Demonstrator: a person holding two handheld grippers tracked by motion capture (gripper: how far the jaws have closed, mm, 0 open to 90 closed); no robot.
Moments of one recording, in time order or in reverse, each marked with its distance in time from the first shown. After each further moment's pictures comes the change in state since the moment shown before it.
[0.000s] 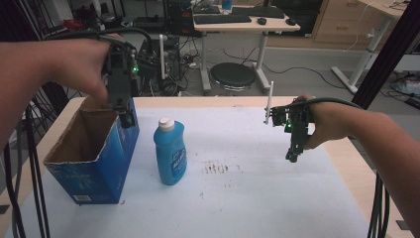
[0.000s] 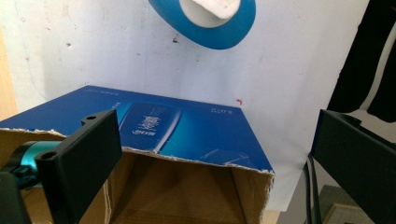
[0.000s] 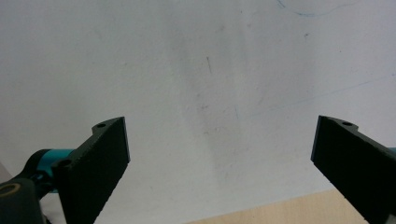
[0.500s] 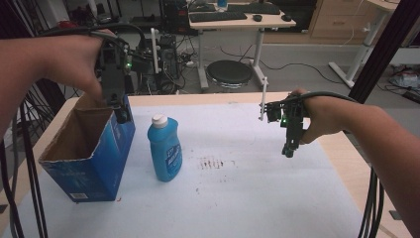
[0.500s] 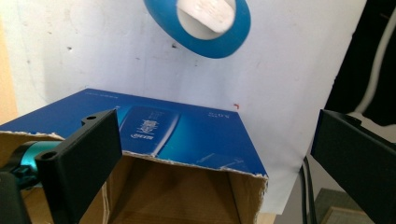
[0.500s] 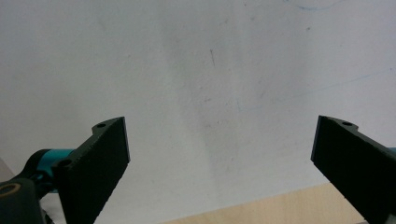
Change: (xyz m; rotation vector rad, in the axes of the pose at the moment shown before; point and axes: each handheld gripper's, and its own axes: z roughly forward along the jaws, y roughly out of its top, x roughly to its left) left arm -0.002 0.005 -0.004 -0.014 0.000 -0.018; right arm 0.008 -0.005 -0.004 0.006 -0.018 -0.001
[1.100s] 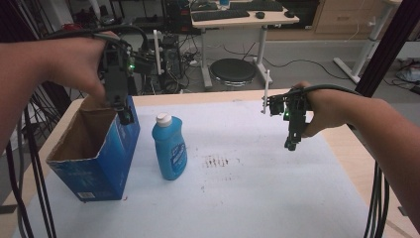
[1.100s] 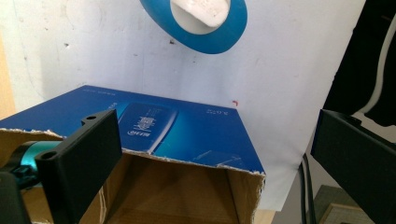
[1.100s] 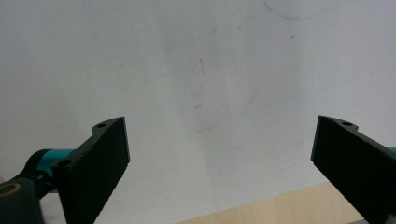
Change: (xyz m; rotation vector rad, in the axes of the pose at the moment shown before) left arm -0.003 0.000 0.000 0.012 -0.002 0.015; right arm -0.003 0.003 -0.005 -0.018 -0.028 0.017
